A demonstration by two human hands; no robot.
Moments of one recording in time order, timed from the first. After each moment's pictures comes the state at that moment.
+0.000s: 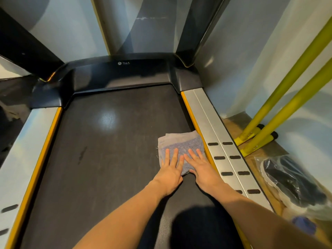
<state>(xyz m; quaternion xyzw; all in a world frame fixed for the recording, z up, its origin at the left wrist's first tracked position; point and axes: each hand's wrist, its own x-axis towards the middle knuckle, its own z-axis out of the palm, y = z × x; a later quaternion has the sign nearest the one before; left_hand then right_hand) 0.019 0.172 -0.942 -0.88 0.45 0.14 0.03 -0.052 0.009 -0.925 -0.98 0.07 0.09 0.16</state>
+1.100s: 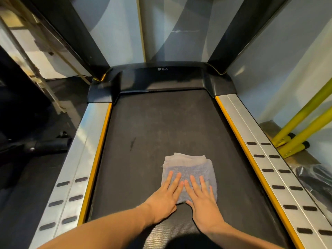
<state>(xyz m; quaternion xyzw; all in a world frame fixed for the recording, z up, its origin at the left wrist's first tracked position) -0.027 0.395 -0.943 -0.85 0.52 -0.07 0.07 -0.125 0.213 -0.960 -0.99 0.06 0.07 0.10</state>
